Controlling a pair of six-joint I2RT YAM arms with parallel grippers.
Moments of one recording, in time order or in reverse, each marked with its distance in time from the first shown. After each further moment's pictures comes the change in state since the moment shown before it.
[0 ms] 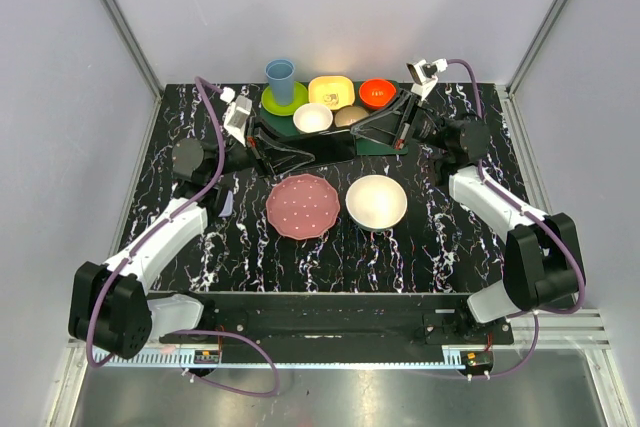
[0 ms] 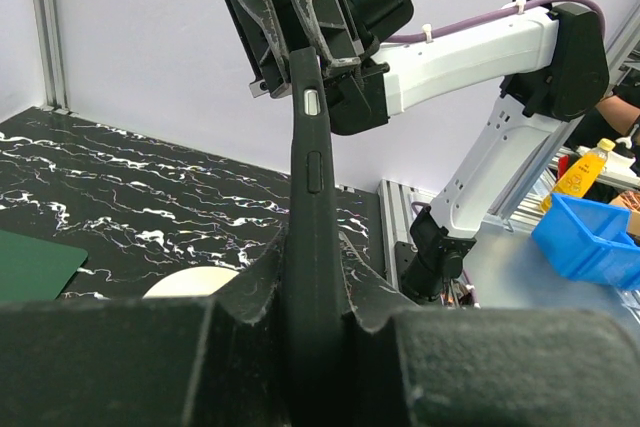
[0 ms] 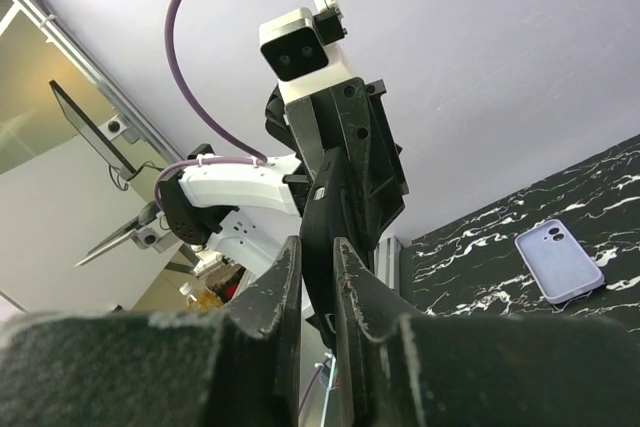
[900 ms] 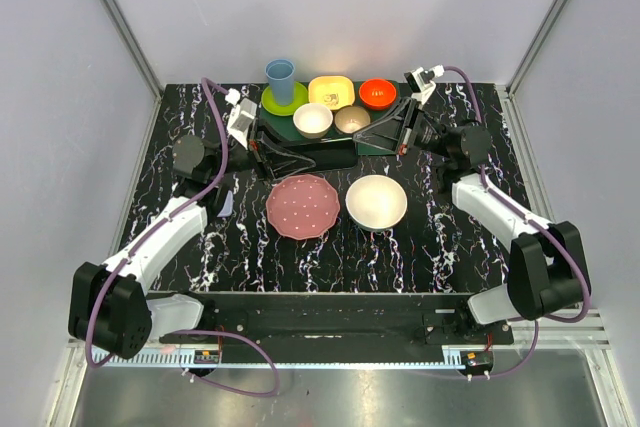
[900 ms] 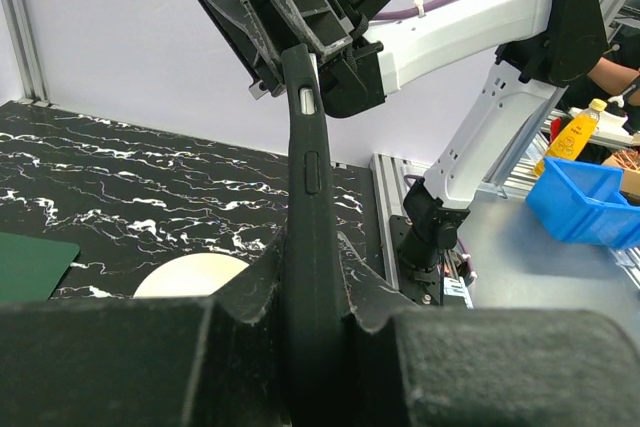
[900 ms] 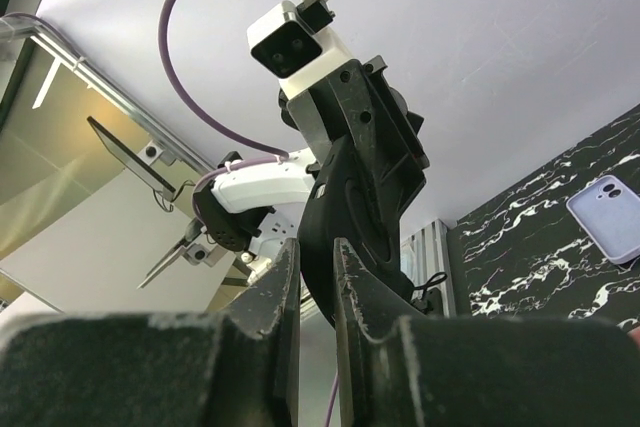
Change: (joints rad) left arm -0.005 0.000 0.018 -0.047 0.077 0.059; right arm -0.001 -0.046 -0.066 -0.045 0.008 0.120
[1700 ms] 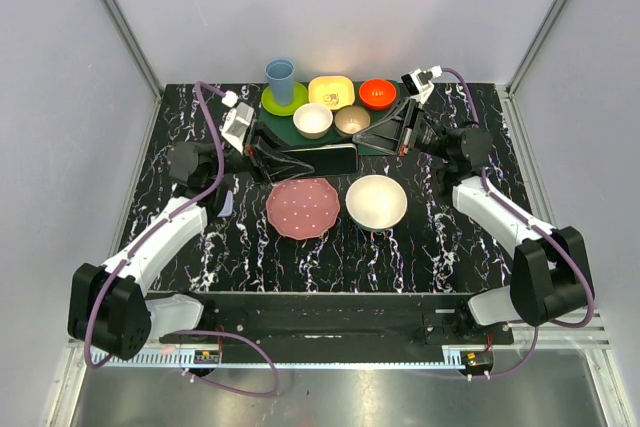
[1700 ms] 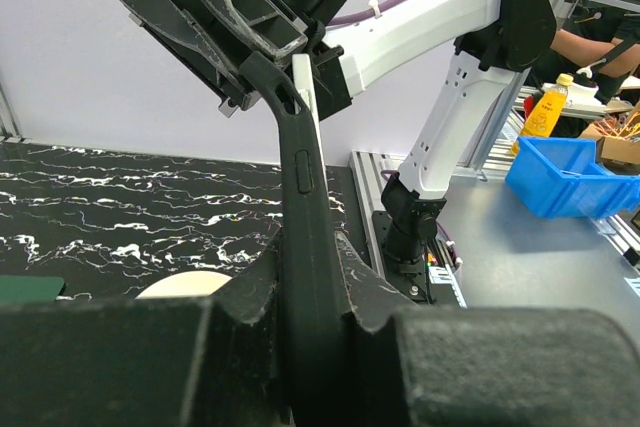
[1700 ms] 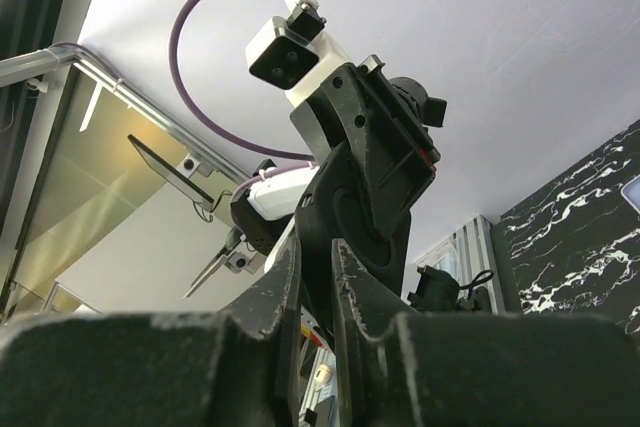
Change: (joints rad) left arm -0.010 -0.006 0.010 0.133 0.075 -0.076; right arm 0.016 -0.033 -0.012 -0.029 0.024 0.100
